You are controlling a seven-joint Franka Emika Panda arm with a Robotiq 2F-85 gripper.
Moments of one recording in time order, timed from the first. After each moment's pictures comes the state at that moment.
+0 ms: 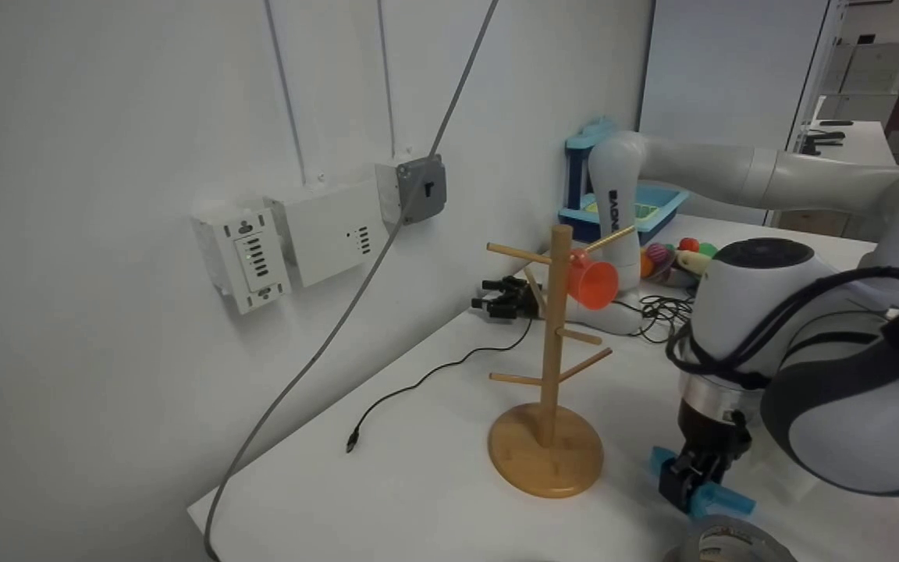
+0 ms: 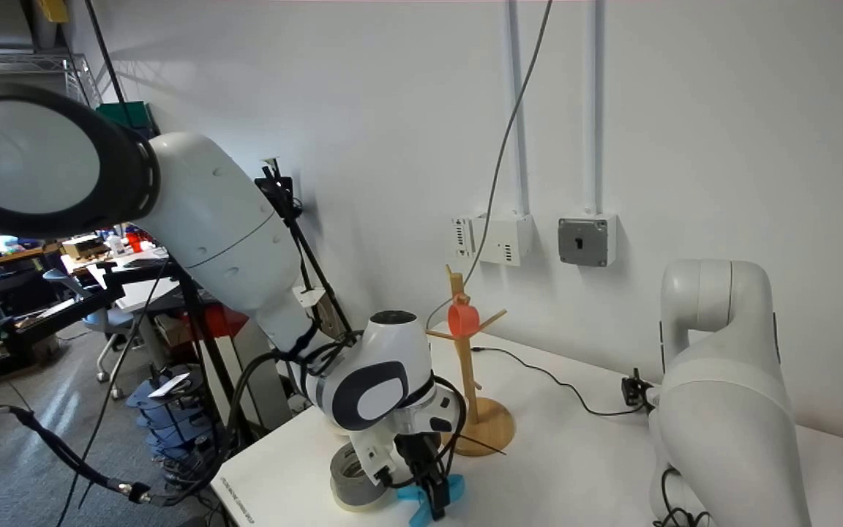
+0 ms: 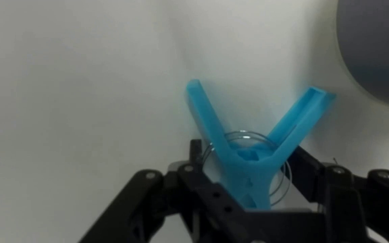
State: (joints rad) arm 0.19 0.55 -0.10 -2.23 -0.01 2.77 0.27
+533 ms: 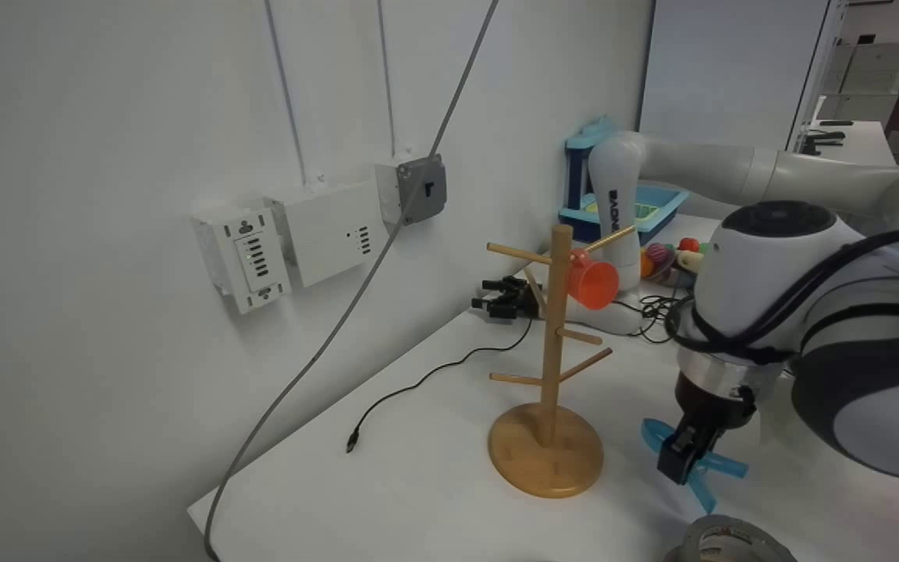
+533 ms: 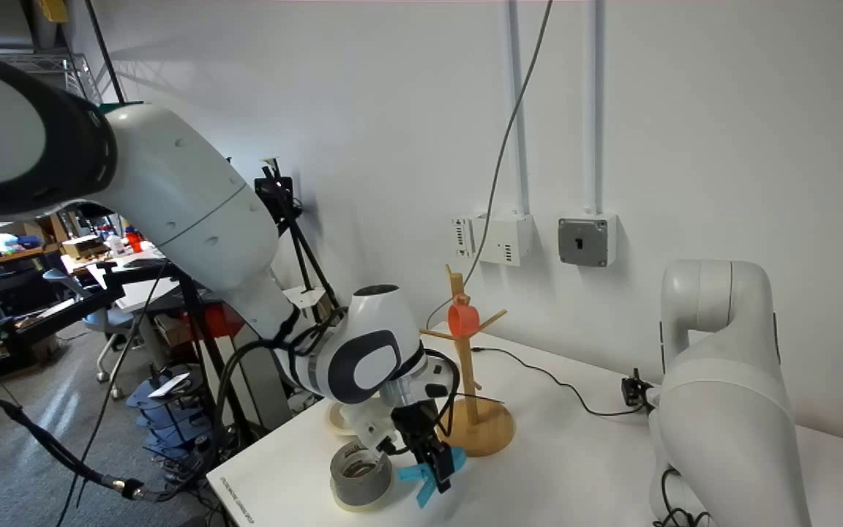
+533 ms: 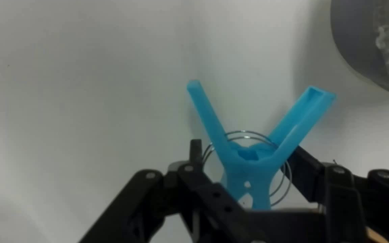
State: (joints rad) arm 0.27 0.45 -0.17 -2.26 -0.15 2.76 0.29
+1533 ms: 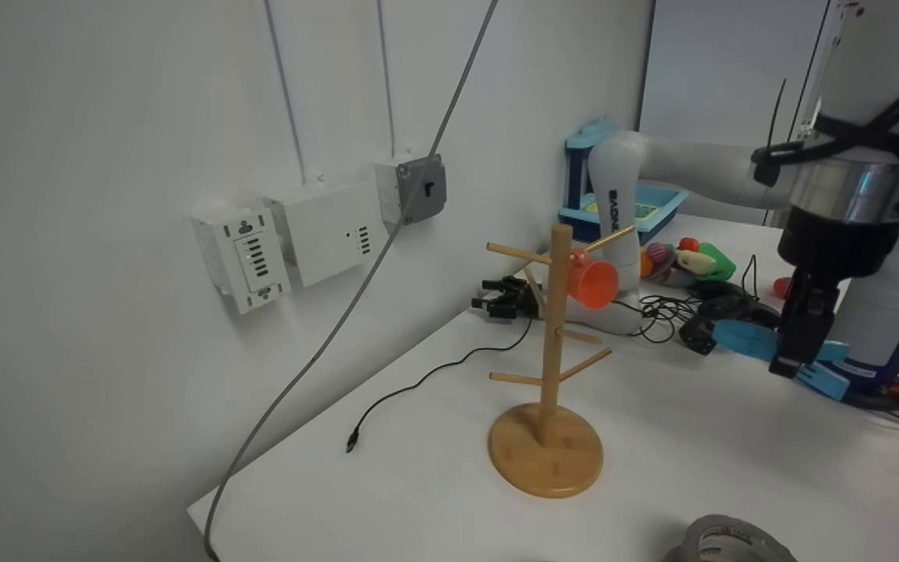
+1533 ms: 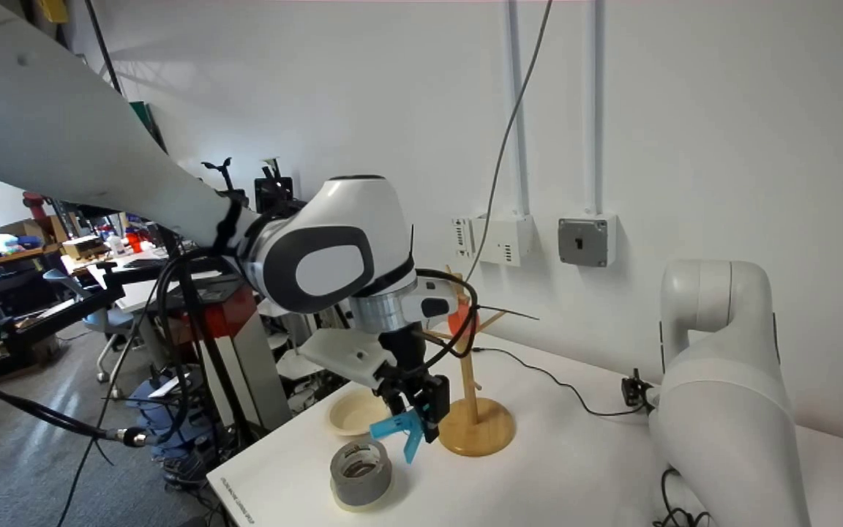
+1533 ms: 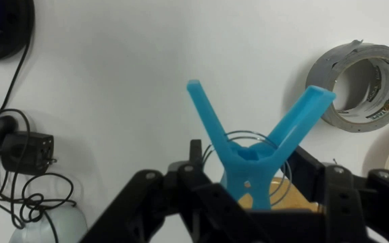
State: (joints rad) arm 0.06 -0.02 -0.08 -2.38 -0.06 2.40 -0.20
